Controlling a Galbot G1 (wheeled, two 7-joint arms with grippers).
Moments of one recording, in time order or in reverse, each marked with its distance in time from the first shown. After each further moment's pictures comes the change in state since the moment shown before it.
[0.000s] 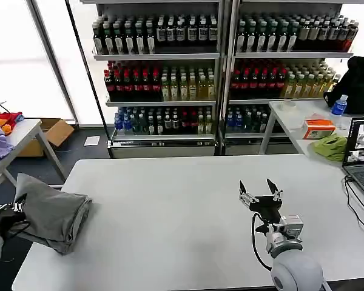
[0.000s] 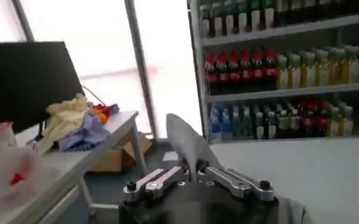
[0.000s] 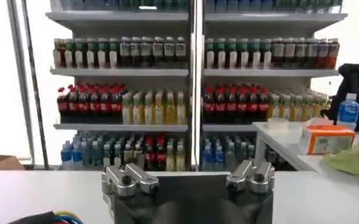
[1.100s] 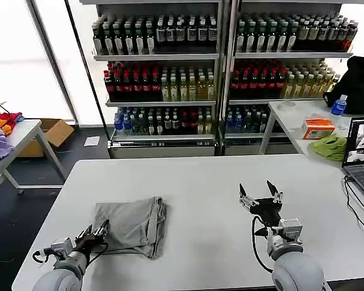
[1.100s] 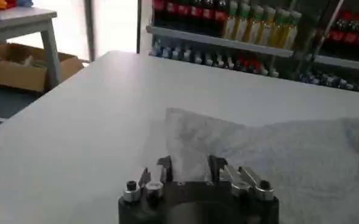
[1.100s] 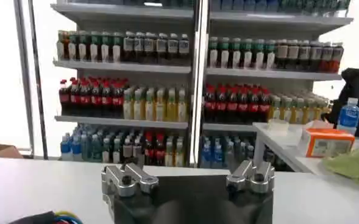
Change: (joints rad) left arm -0.054 -0.288 0.385 0.065 0.024 0.040 -0.111; right arm -0.005 -0.015 -0.007 -0.005 -0.033 -0.002 -0.024
